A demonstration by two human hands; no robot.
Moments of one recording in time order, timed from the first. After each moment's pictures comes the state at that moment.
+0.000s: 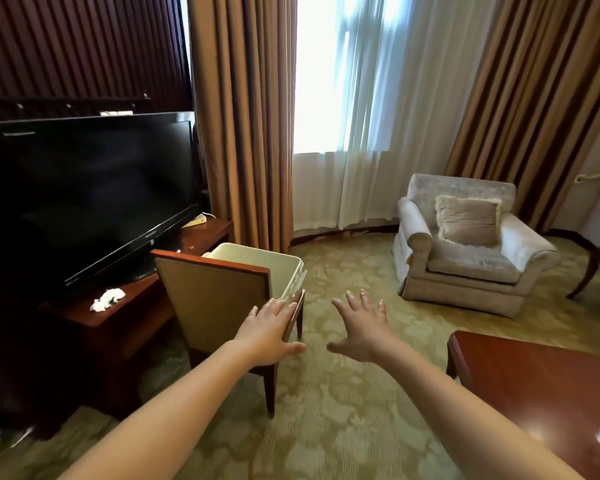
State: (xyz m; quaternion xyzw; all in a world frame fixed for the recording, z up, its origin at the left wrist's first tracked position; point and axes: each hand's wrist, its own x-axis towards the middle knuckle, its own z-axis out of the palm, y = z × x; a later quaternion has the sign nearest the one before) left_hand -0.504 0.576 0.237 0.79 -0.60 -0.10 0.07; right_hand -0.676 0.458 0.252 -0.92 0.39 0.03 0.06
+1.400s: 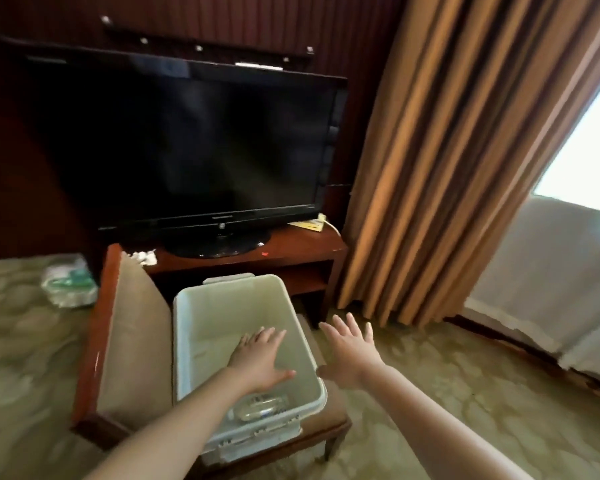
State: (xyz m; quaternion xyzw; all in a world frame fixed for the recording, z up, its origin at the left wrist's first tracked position) left_hand -0.216 0.033 0.124 0.97 -0.13 -0.16 0.12; right_hand -0.227 -0.165 0.173 -0.98 -0.08 0.16 0.03
